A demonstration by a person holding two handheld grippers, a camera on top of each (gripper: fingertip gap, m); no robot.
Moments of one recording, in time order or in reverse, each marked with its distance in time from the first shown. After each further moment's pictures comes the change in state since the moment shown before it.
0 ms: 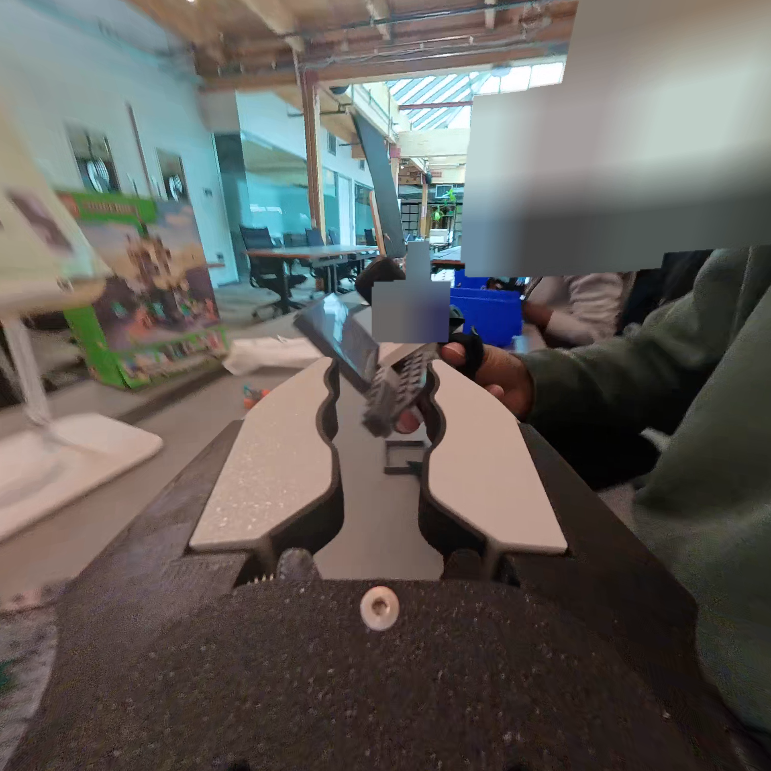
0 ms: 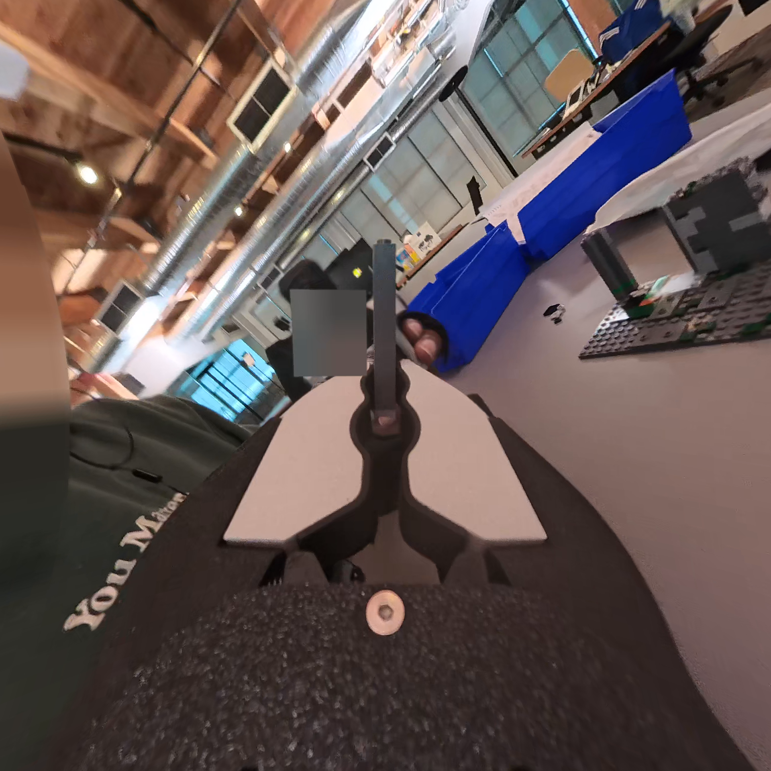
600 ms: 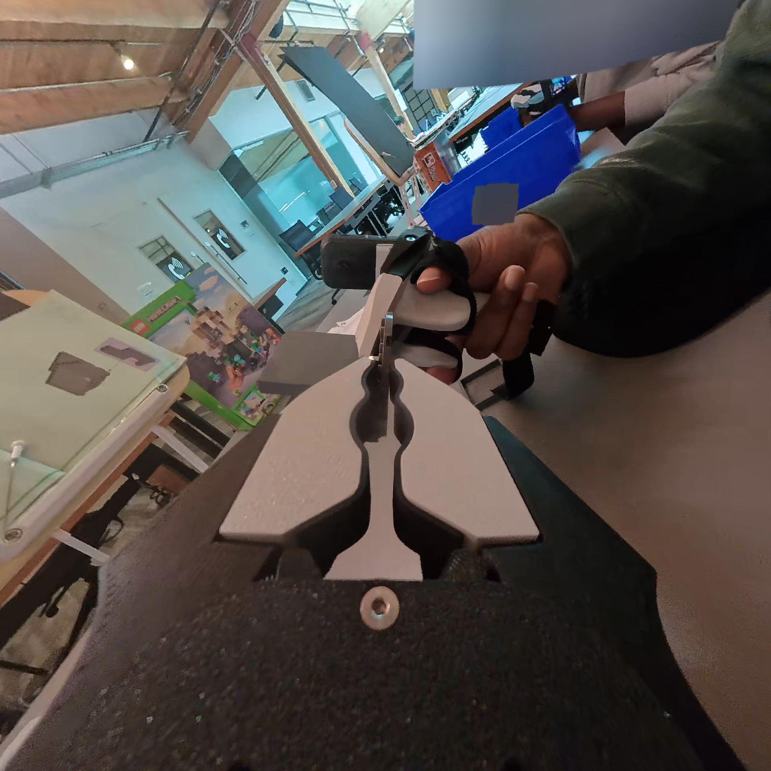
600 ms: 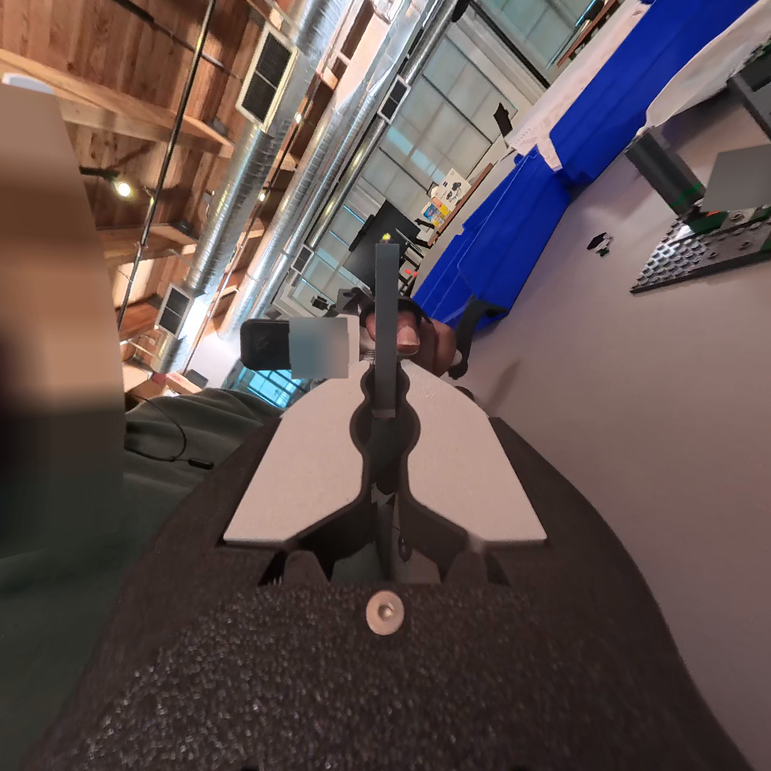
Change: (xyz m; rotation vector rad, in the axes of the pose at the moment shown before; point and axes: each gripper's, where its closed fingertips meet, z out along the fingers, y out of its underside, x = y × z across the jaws) left arm 0.025 0.022 0.002 -0.194 -0.025 0.610; right arm -0.005 0.018 0.001 -0.107 -0.049 0.165
